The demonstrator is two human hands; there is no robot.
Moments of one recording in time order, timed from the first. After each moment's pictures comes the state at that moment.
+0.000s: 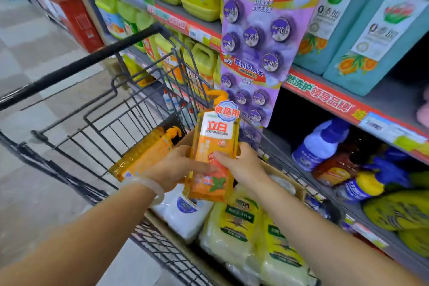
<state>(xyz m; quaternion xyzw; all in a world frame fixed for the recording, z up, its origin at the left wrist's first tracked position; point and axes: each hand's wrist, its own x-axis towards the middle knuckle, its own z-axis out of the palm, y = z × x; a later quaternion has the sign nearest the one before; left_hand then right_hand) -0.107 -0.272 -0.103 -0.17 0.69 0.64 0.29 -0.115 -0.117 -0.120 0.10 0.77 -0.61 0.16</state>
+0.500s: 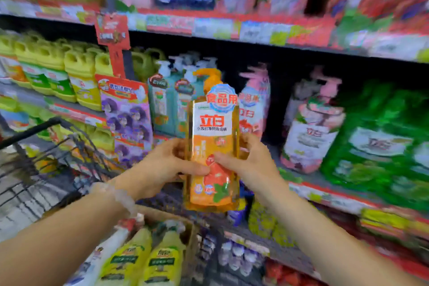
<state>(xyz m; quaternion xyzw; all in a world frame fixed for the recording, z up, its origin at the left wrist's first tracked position) -0.022 -0.030 0.089 0.13 0.71 0.66 0.23 0.033 0.136 0.088 0.05 0.76 -0.63 -0.13</state>
